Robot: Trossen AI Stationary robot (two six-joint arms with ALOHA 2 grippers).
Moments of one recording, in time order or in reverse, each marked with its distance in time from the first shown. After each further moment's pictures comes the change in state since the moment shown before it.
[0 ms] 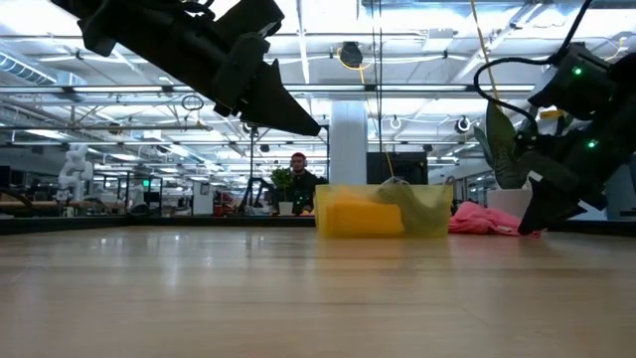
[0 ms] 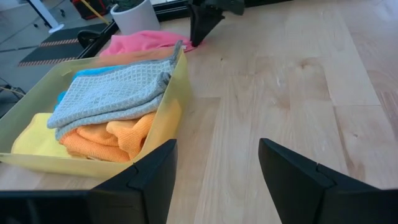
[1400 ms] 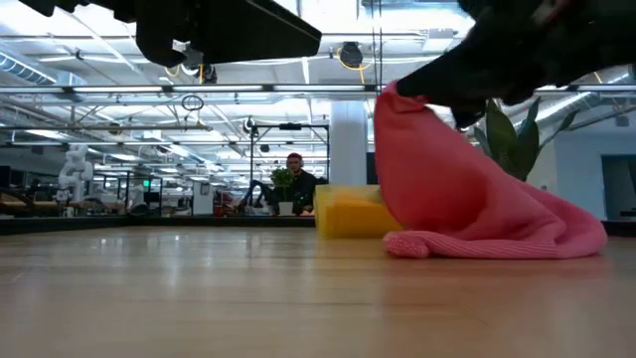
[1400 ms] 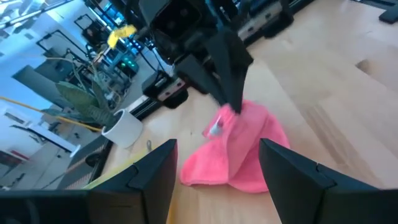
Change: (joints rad) left arm -0.201 0.000 0.000 0.237 -0.051 0.520; right arm 0.646 0.810 0.408 1.097 0.130 -0.470
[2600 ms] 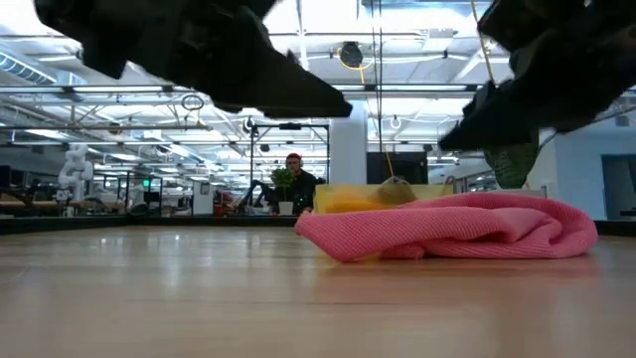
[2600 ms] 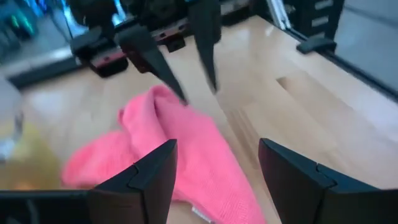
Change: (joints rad) left arm 0.131 0.122 0.001 0.043 0.441 -0.318; right arm 0.057 -0.015 0.000 -0.202 -0.084 0.090
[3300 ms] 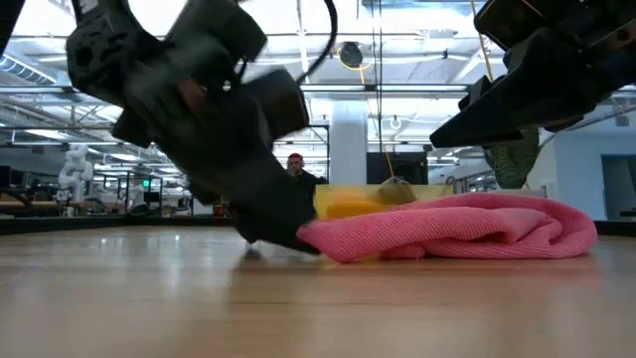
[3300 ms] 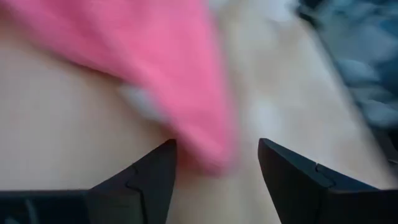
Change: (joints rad) left arm 0.100 0.197 0.000 -0.002 0.357 -0.572; right arm -0.019 0.001 0.000 -0.009 0.030 -0.028
